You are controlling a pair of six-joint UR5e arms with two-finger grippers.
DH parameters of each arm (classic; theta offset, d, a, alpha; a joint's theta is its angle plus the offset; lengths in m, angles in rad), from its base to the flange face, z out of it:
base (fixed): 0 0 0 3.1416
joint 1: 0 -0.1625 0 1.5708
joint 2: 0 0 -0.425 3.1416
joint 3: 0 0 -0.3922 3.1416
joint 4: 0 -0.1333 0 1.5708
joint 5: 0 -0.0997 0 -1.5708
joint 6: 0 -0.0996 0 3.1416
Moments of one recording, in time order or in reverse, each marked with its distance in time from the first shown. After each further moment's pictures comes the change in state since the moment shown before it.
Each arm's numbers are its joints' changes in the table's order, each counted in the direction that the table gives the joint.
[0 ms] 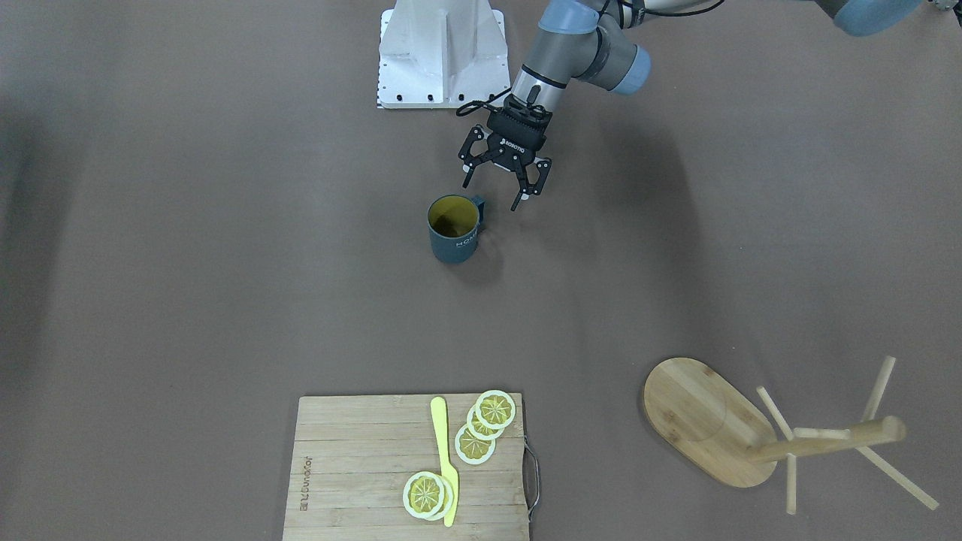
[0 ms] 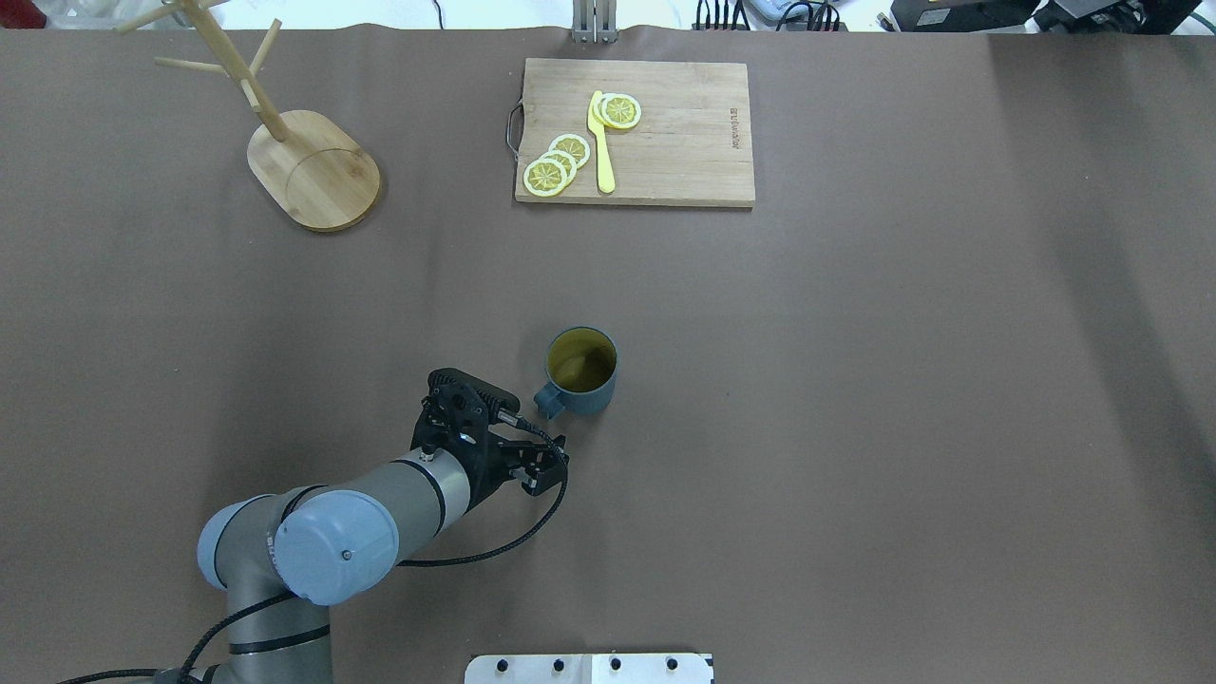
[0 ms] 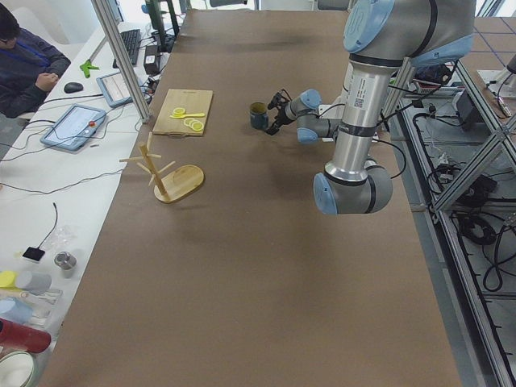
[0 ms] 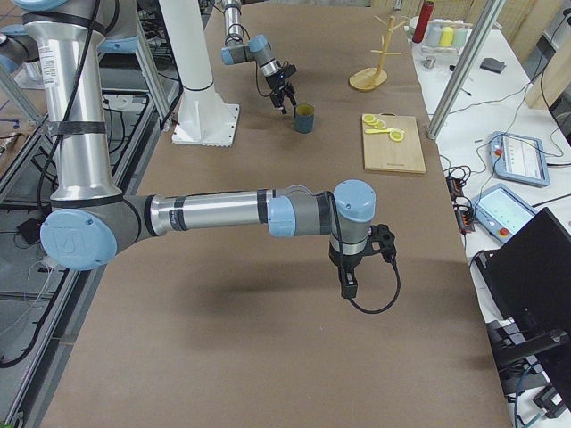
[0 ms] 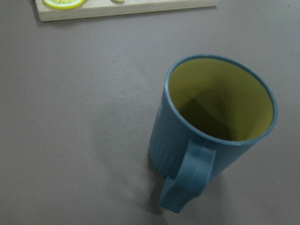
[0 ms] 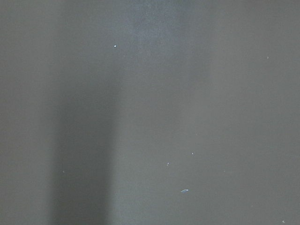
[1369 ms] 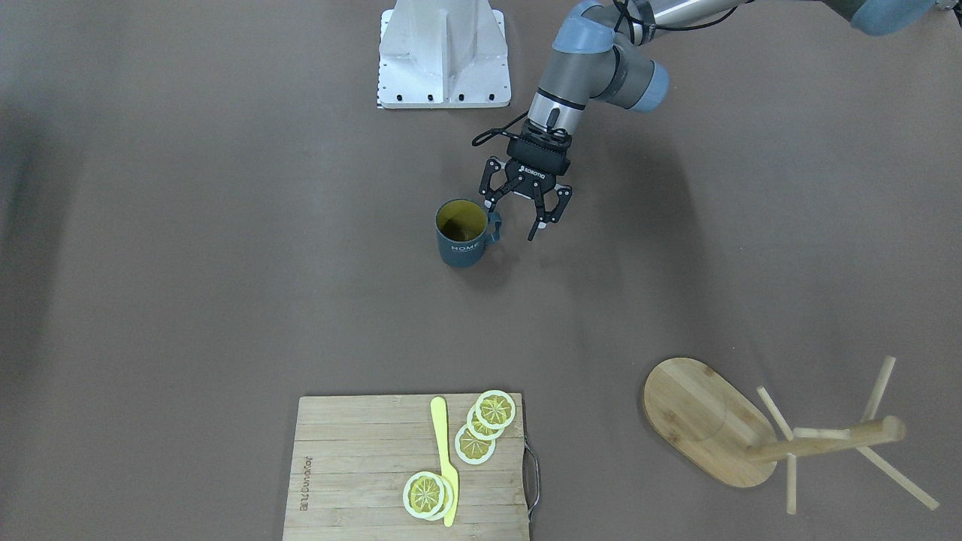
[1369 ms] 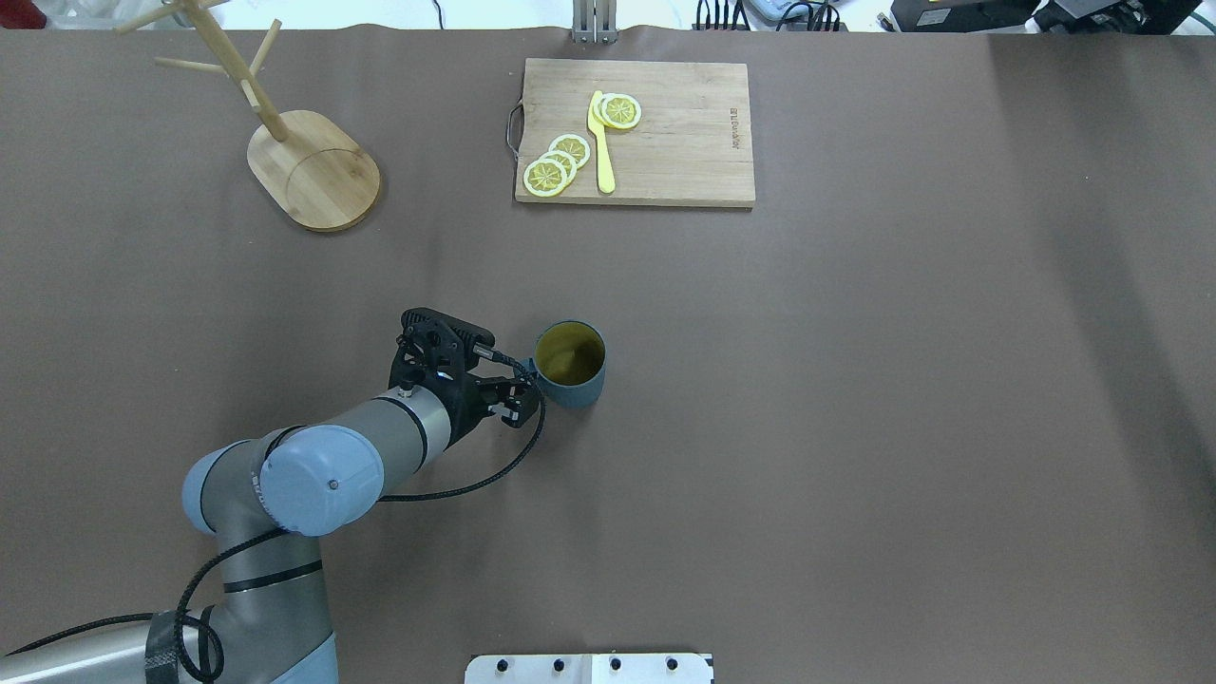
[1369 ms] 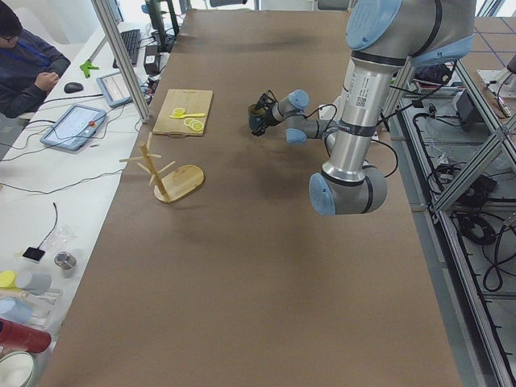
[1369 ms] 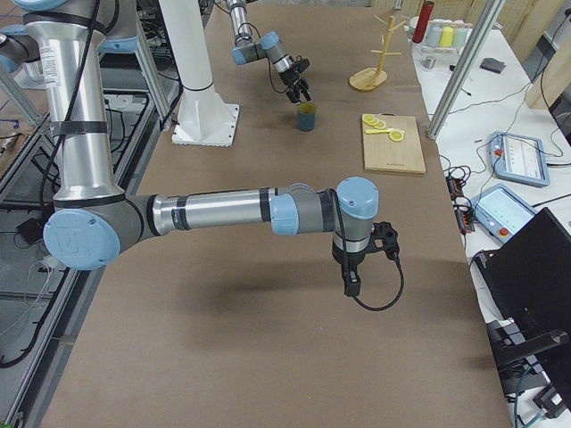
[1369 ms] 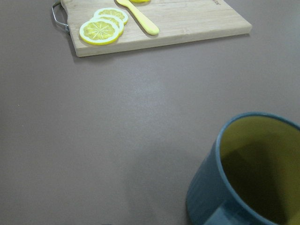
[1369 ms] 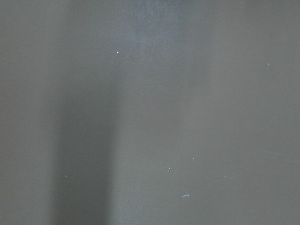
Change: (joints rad) left arm 0.106 0.008 0.029 -0.003 0.023 -0.003; right arm 0.001 -0.012 -0.003 0.000 0.001 -0.003
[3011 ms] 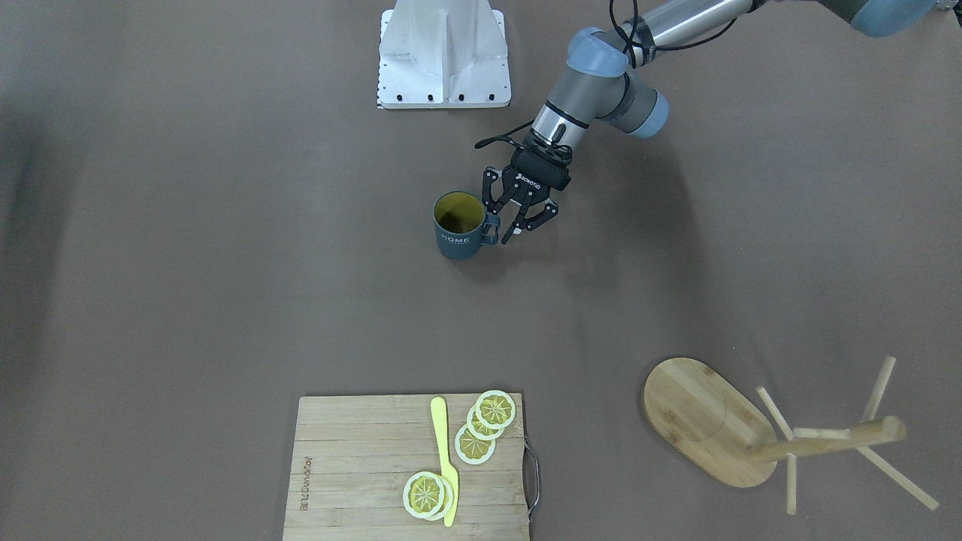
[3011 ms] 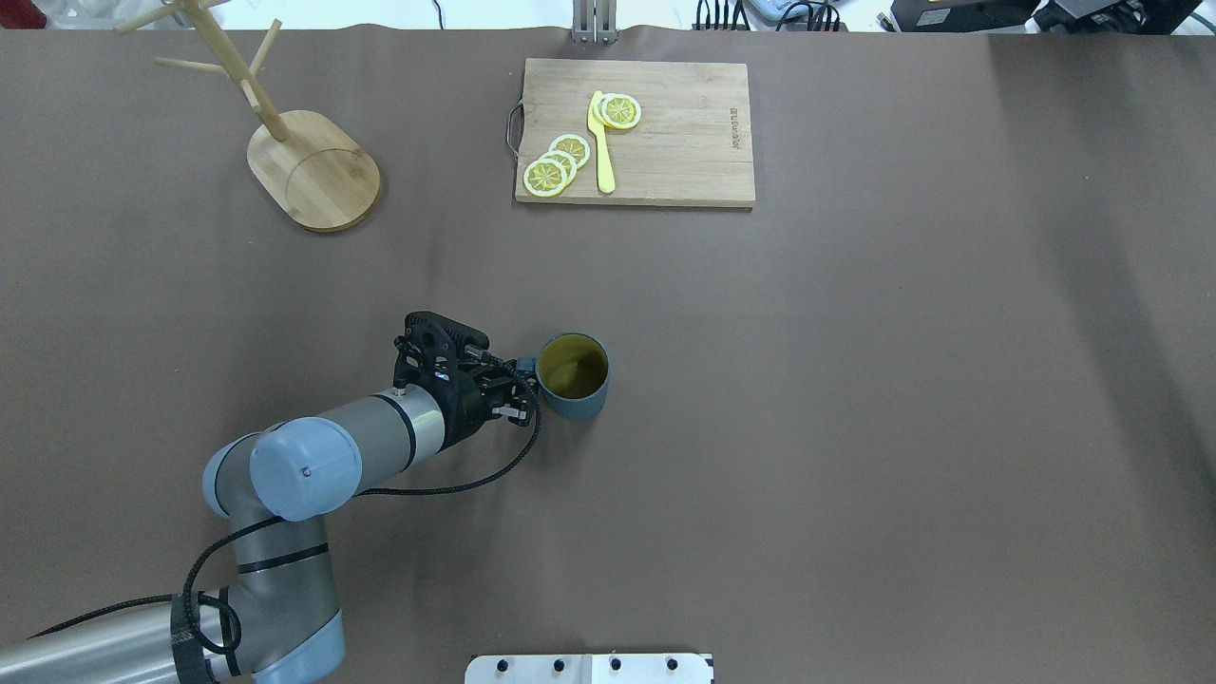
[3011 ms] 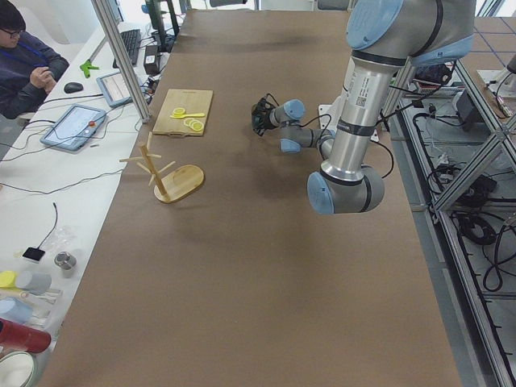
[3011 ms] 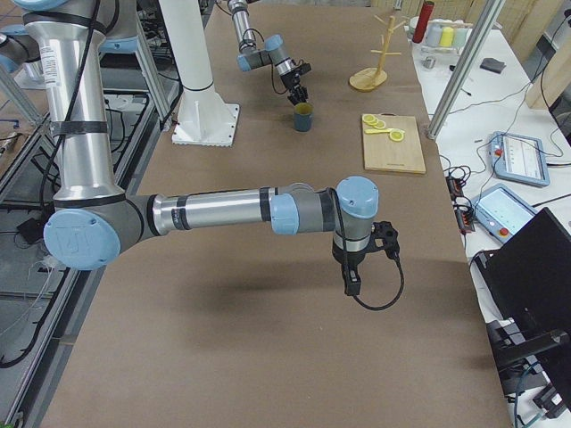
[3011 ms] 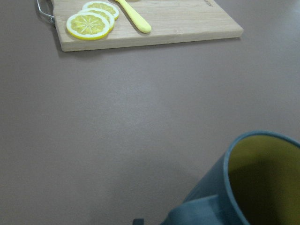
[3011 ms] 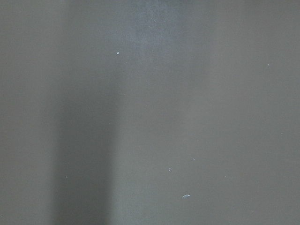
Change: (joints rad) left arm 0.009 0.014 0.143 0.303 0.085 0.003; right arm 0.000 -0.001 0.001 0.000 0.000 -0.004
